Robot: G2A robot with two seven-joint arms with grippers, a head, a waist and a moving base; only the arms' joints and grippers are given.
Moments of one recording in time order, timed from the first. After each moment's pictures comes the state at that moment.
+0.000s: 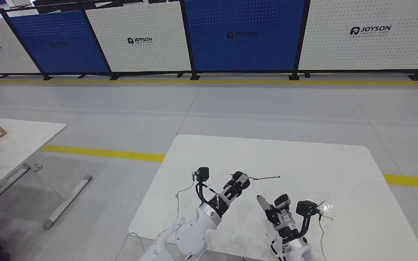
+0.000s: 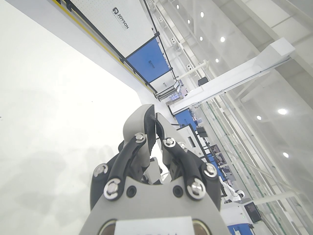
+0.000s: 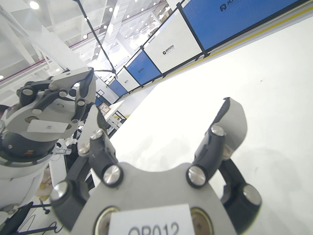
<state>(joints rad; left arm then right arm) 1.52 -1.24 -1.07 -1.81 0.13 -0.05 0.00 -1.61 -1.37 1.15 -1.55 -0.78 -0.28 -0.17</state>
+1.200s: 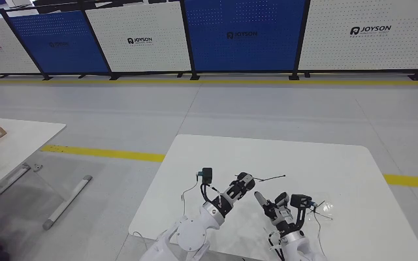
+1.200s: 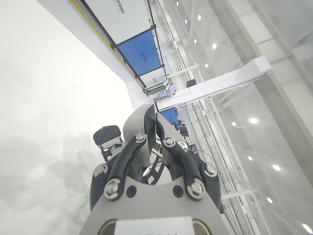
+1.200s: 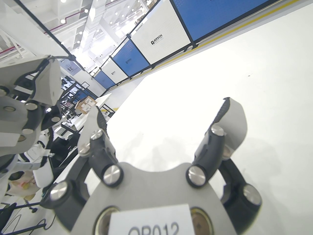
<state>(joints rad) 1.50 -1.25 -1.05 -1.81 -0.04 -0.04 -0.04 -1.56 -1.38 1.13 -1.53 -0.81 -0.16 -0.09</state>
